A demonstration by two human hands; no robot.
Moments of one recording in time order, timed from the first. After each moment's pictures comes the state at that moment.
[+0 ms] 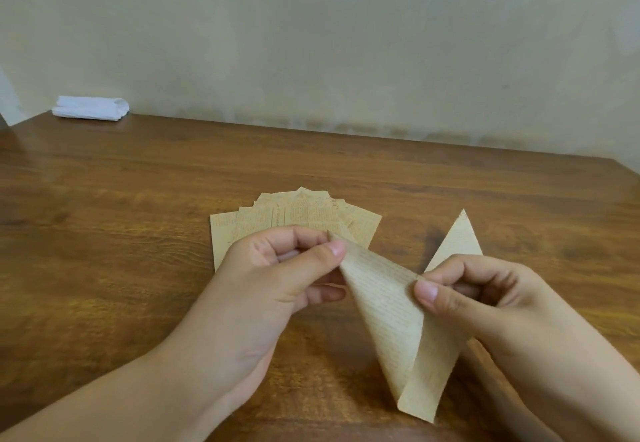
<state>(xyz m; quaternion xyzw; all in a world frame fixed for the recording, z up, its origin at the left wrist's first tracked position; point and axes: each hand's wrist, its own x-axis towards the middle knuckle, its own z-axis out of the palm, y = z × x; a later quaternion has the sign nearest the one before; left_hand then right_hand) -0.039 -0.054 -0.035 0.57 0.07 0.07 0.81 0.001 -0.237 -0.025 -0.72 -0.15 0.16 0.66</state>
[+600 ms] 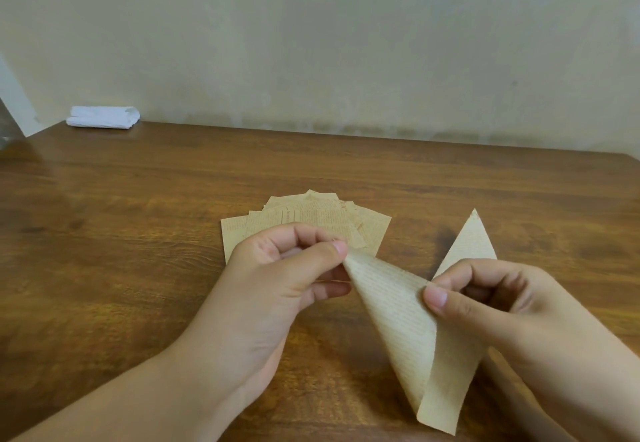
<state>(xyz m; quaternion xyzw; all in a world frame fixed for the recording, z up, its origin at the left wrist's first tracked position) -0.037 -0.050 -0.034 0.57 0.09 0.09 0.82 0.001 -0.235 -0.023 -0.74 -0.14 0.16 0.64</state>
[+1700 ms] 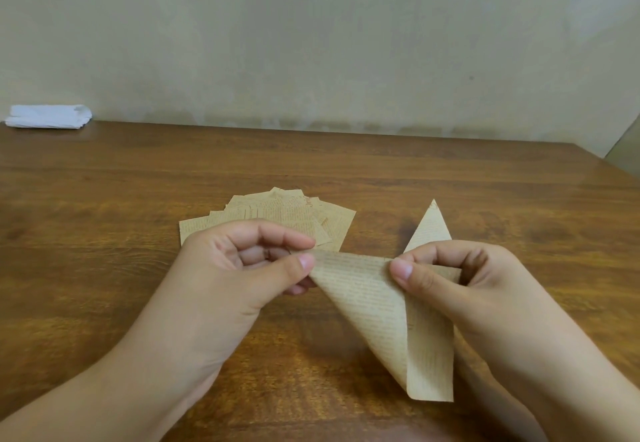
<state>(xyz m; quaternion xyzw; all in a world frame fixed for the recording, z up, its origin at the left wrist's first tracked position) -0.037 -0.052 -0.030 0.65 0.03 0.13 0.75 -0.001 -0.238 -0.019 -0.76 -0.13 0.11 0.63</state>
